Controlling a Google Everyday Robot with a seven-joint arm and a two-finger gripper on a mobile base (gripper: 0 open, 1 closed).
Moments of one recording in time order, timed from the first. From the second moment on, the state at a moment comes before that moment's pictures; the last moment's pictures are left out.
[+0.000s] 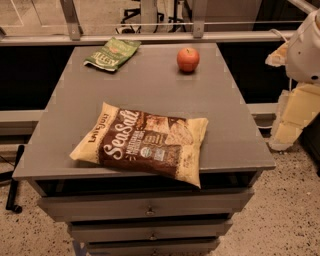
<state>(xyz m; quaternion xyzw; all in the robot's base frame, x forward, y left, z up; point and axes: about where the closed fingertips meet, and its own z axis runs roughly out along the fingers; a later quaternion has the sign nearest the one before) 0.438 -0.217 0.977 -0.60 0.78 -0.04 0.16</state>
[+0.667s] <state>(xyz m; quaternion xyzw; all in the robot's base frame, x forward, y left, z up) 0.481 -0.212 0.969 -0.60 0.77 -0.03 0.21</state>
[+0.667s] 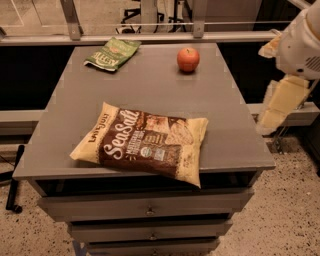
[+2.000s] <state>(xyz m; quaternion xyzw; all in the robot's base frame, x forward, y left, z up) 0.610 -0.180 0.927 -0.55 0.77 0.02 0.33</state>
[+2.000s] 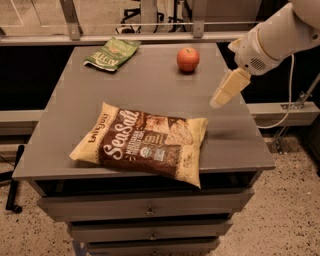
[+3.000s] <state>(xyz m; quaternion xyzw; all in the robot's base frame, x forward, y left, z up) 0.676 -0.141 0.921 -0.48 0.76 0.06 0.42</state>
